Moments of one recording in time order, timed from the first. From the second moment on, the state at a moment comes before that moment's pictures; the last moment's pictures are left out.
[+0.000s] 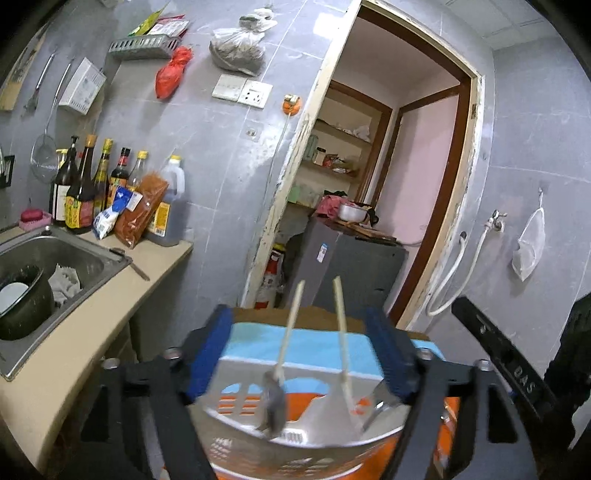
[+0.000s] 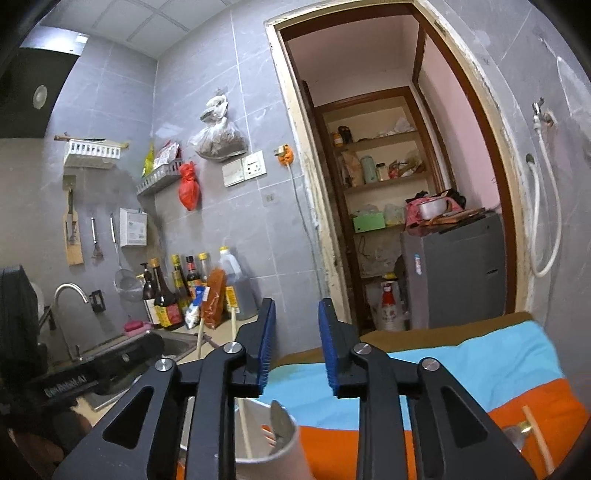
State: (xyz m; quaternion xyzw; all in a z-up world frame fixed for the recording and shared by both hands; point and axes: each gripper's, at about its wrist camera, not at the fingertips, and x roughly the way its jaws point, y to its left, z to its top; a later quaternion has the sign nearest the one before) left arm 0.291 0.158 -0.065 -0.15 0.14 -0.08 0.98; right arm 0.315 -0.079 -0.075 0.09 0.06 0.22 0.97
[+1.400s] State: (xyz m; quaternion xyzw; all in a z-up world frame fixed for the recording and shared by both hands) left arm 0.300 -0.092 -0.160 0.01 0.33 -0.04 0.94; right arm 0.288 -0.320 -0.138 0.05 0.28 0.09 0.95
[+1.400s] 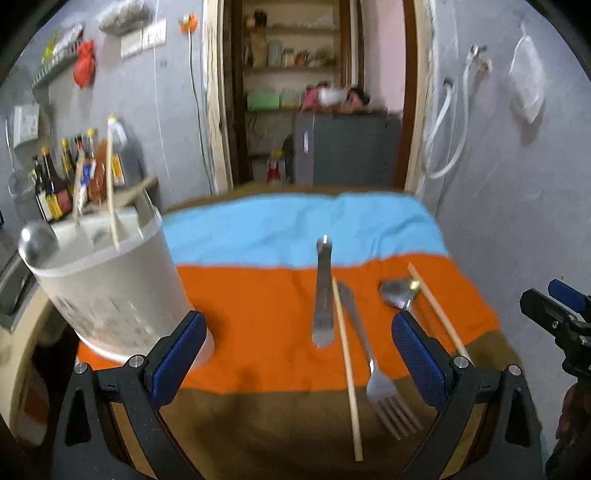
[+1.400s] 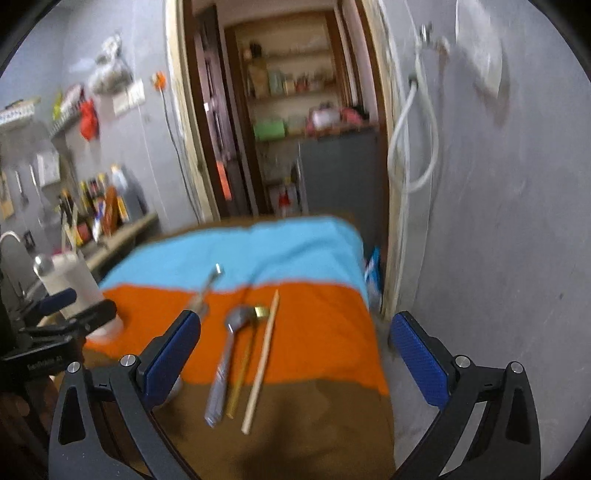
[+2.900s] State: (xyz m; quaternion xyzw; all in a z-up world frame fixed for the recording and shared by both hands) left arm 0.377 -0.100 -0.211 -0.07 0.50 -0.13 0.85; right arm 0.385 -0.267 -0.205 -0.02 0.44 0.13 0.89
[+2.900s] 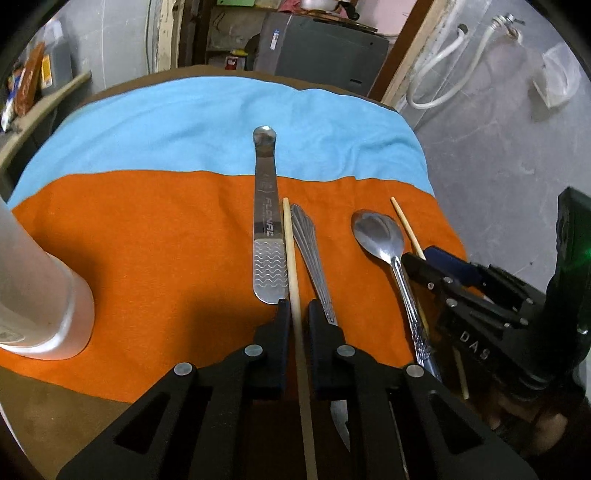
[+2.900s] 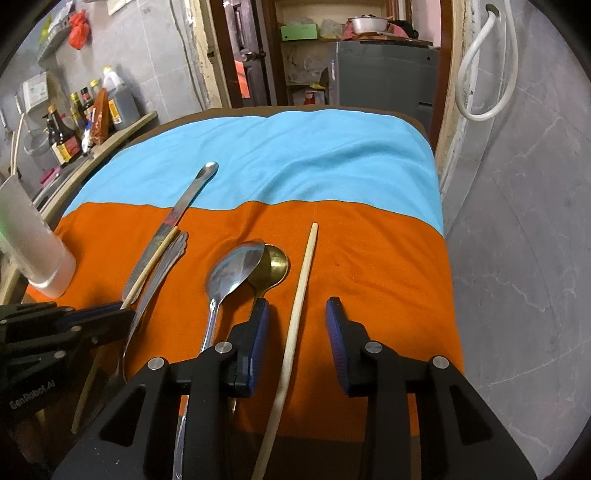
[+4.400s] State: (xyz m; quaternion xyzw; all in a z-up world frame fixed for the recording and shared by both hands) left arm 0.302 0.087 -0.024 -0.17 0.19 -0.12 0.96; right arm 0.312 -0.155 -0.027 0.17 0.11 0.28 0.94
